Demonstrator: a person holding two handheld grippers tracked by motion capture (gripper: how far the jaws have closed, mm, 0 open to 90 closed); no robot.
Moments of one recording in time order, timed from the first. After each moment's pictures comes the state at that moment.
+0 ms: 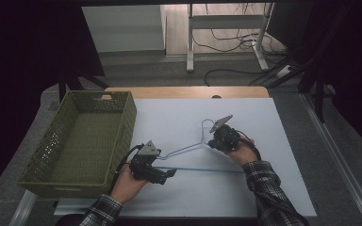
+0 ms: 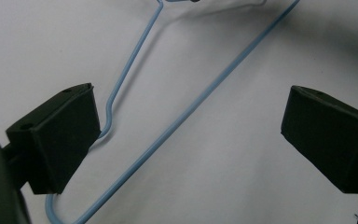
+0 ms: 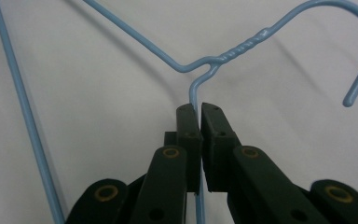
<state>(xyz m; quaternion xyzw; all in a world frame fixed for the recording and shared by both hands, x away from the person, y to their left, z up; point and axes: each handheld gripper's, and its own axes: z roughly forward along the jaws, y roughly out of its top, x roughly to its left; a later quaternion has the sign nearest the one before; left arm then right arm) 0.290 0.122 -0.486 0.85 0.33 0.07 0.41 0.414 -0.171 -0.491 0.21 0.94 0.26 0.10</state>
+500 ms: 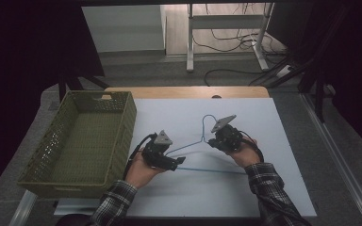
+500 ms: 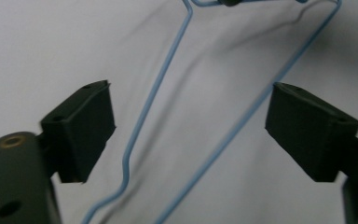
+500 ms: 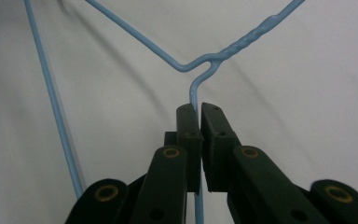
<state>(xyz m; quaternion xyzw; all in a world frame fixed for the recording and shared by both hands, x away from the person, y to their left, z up) 0.330 0.088 -0.483 0.86 0.32 0.11 0.39 0.400 -0.173 -0.472 0.21 0.93 0.28 0.12</state>
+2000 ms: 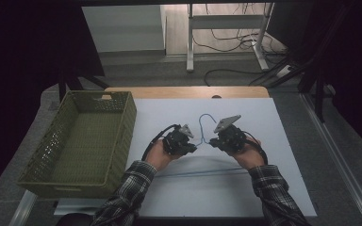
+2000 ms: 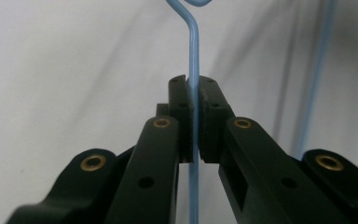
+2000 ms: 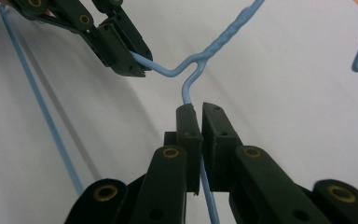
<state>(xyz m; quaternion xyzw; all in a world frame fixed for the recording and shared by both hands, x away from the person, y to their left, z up) 0.381 0.040 -0.487 0.92 0.22 0.05 0.33 0.387 -0.178 -0.455 0.20 0.93 0.30 0.12</state>
